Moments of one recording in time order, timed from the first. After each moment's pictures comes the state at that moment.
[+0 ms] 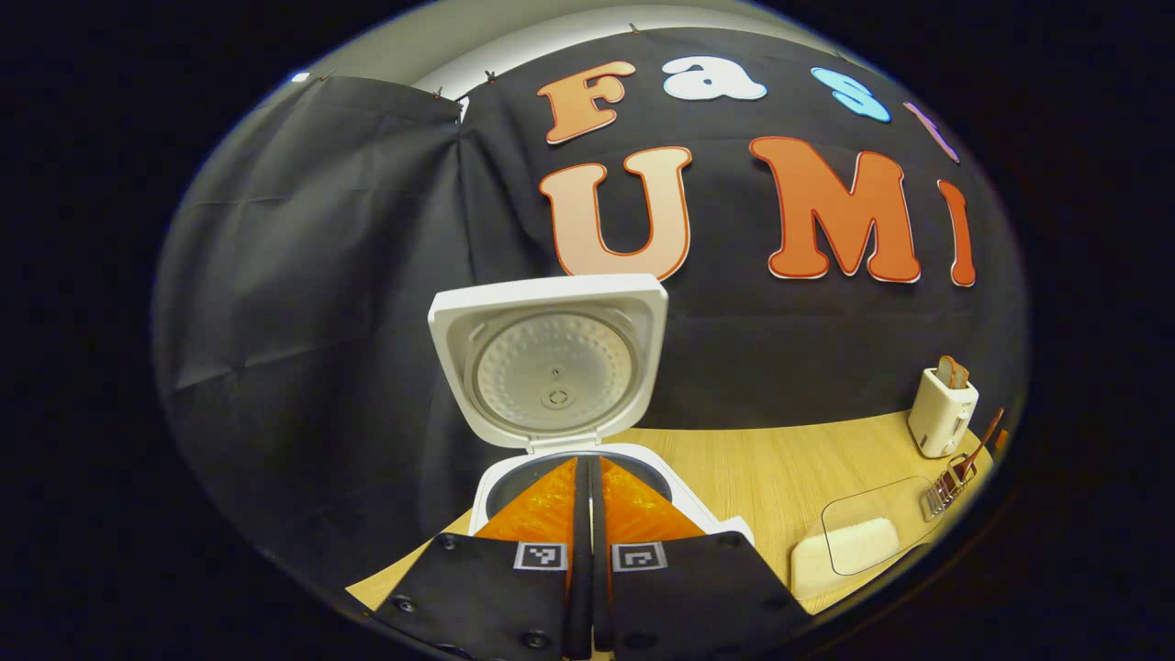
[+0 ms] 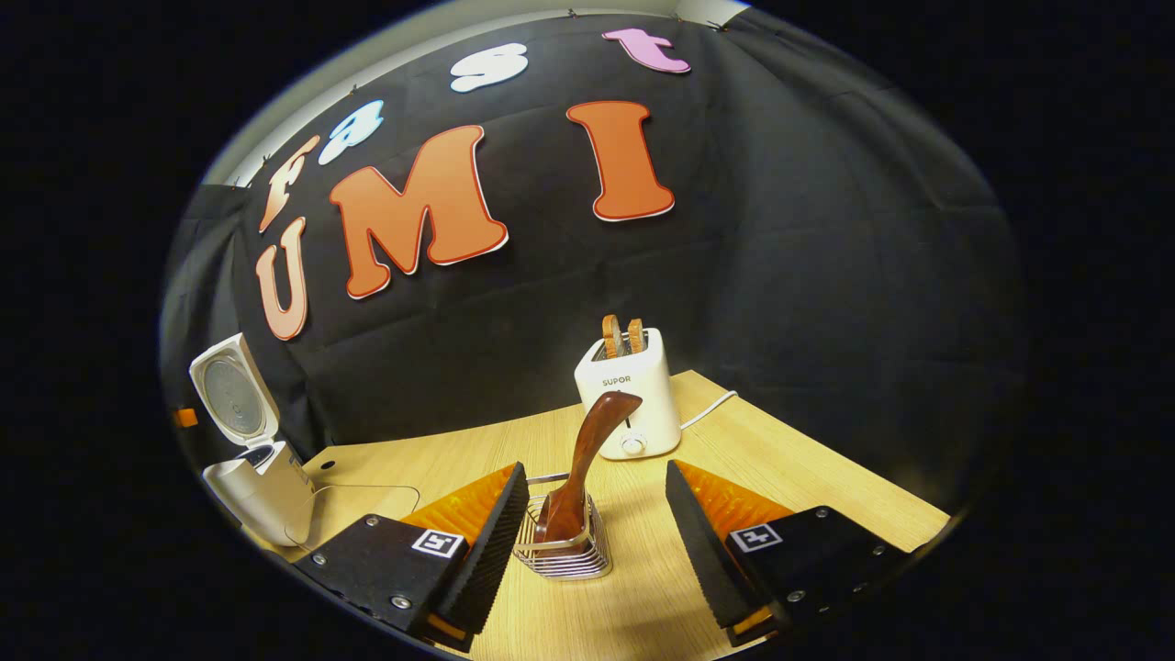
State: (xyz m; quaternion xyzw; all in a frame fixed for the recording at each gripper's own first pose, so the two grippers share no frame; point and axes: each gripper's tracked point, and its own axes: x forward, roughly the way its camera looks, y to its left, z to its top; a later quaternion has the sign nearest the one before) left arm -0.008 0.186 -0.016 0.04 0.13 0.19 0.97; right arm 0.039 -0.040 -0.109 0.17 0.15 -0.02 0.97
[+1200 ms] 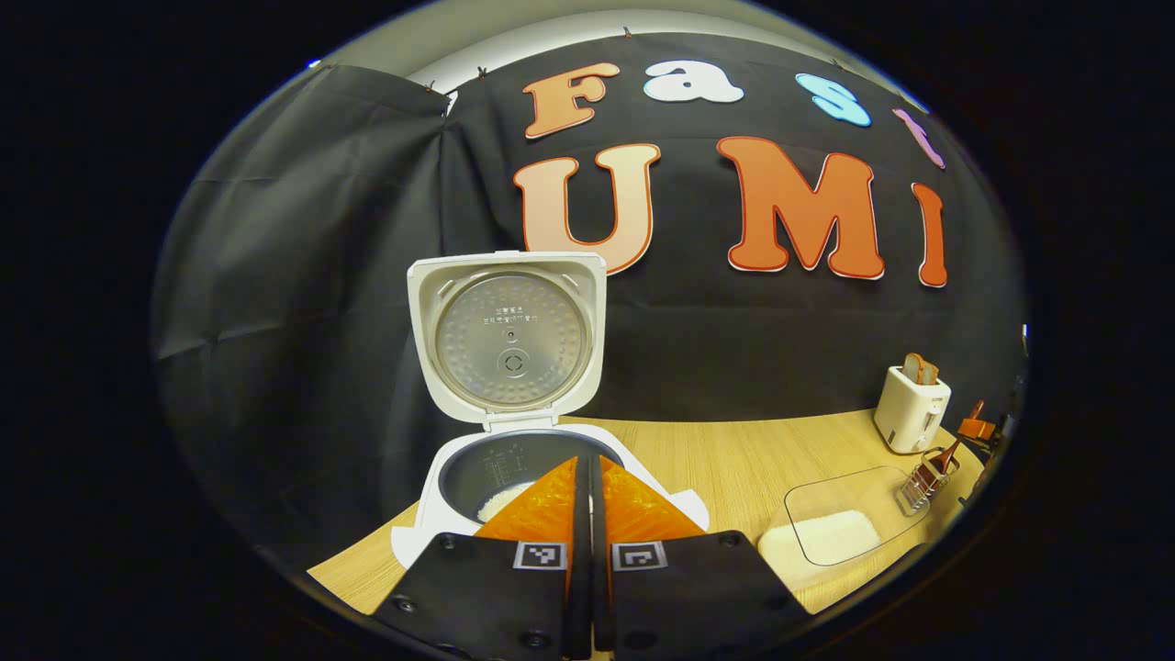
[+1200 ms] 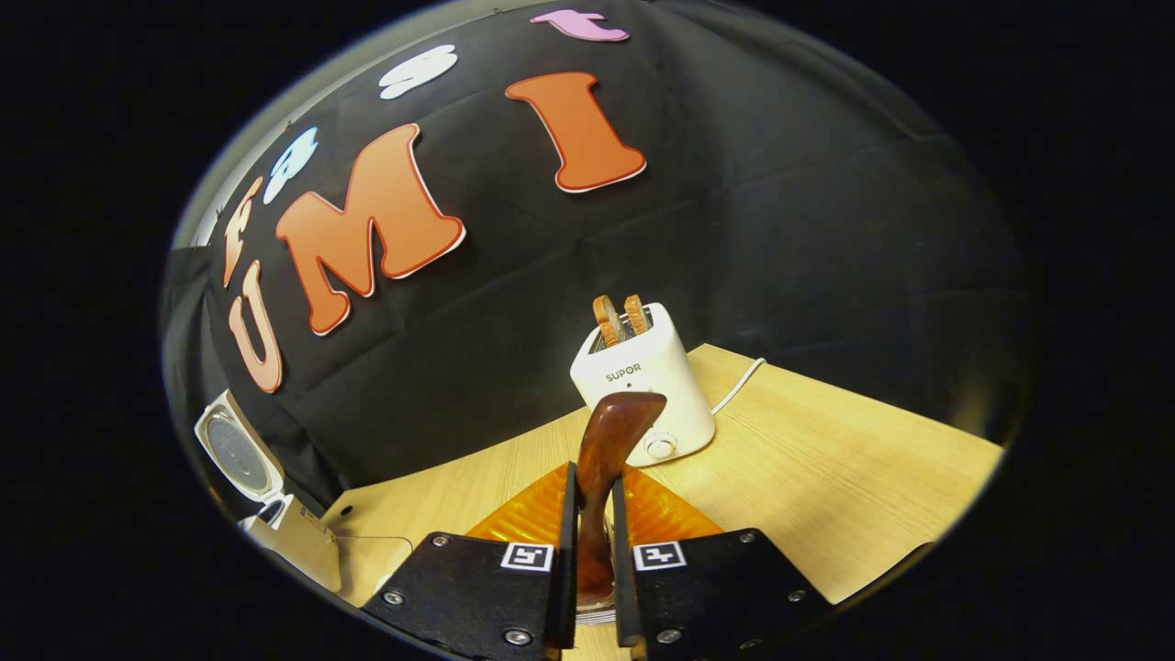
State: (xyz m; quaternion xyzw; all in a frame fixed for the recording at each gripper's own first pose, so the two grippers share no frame) left arm -0.016 0.164 -0.040 0.01 0.12 0.15 0.98; right arm 0.106 -0.025 -0.138 0.27 0.15 -0.04 0.95
